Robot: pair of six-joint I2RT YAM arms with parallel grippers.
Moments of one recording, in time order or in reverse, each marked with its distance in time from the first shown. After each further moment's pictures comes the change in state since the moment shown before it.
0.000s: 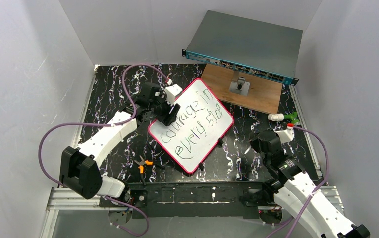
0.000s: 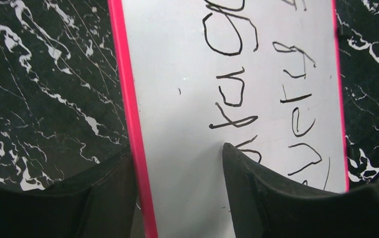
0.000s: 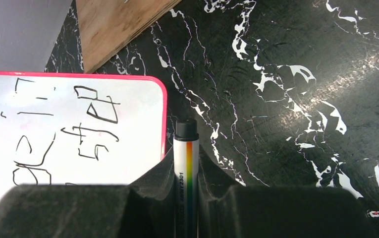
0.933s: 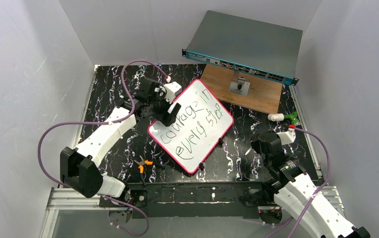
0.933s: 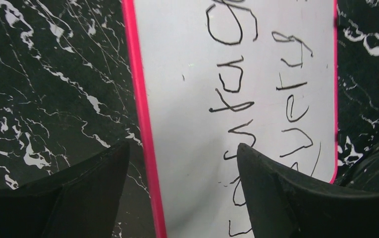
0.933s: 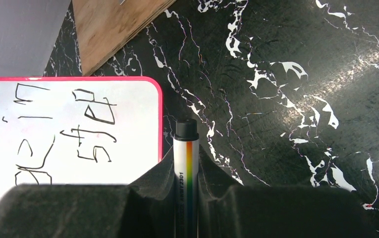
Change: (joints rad) left arm 0.004 0.013 0.091 -0.180 -0.034 -0.001; right arm 0.000 -0.027 0.000 -0.045 0.006 0.026
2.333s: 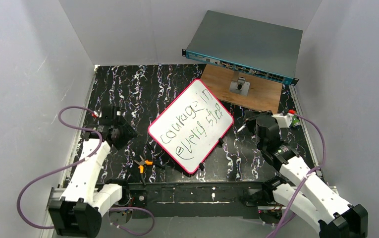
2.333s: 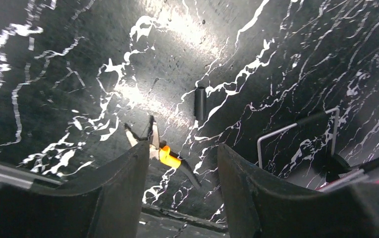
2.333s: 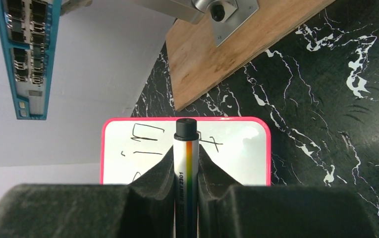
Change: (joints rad) left arm 0.397 -0.452 -0.324 -0.293 -0.305 -0.978; right arm 0.000 0.249 0.144 0.362 0.040 0.085
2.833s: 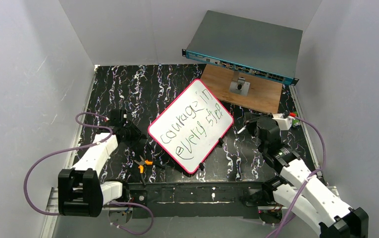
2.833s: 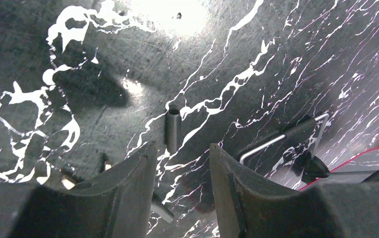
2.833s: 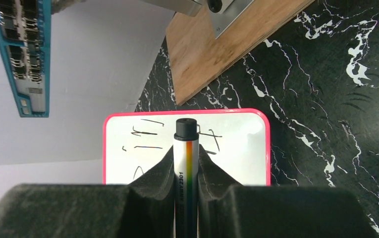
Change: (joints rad) left arm 0.041 0.219 -0.225 0.376 0.233 -0.104; right arm 0.000 -0.011 -0.022 -0.012 -0.026 0.043
